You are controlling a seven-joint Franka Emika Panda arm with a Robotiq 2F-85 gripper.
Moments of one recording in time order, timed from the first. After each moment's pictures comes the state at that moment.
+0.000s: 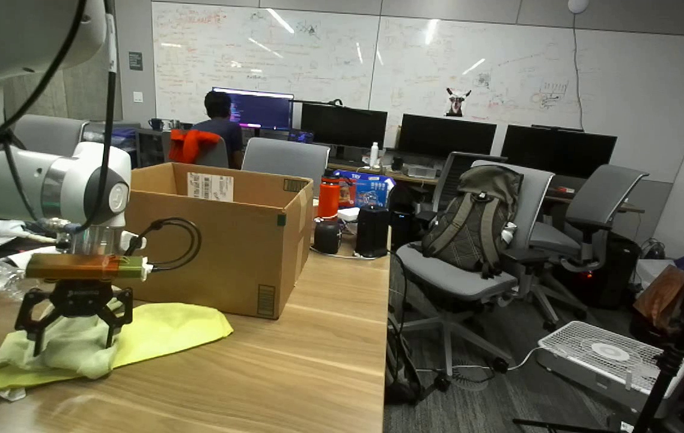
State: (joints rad) arm 0.21 0.56 0.23 -2.27 -0.06 2.55 -0.24
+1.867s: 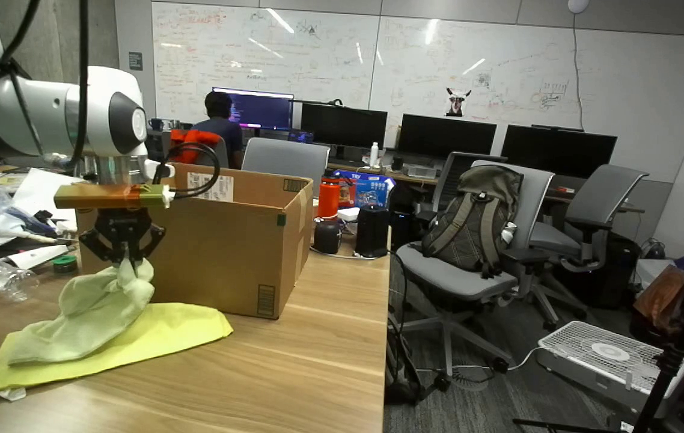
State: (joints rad) arm 0.22 0.30 0.15 -2.30 -0.19 2.55 -0.03
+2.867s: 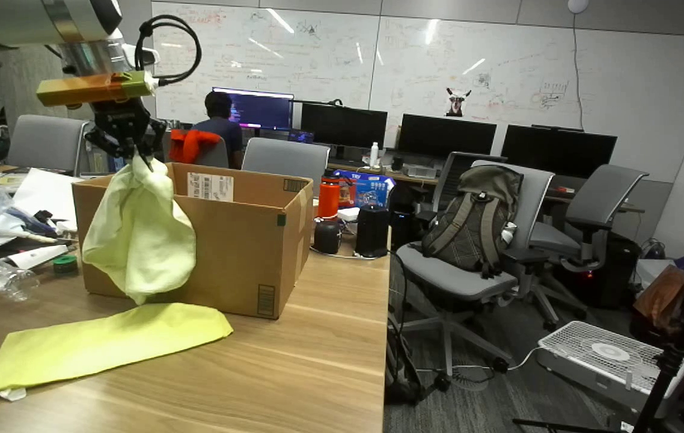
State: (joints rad) arm 0.23 0.00 0.17 -2.23 -0.40 2.48 0.20
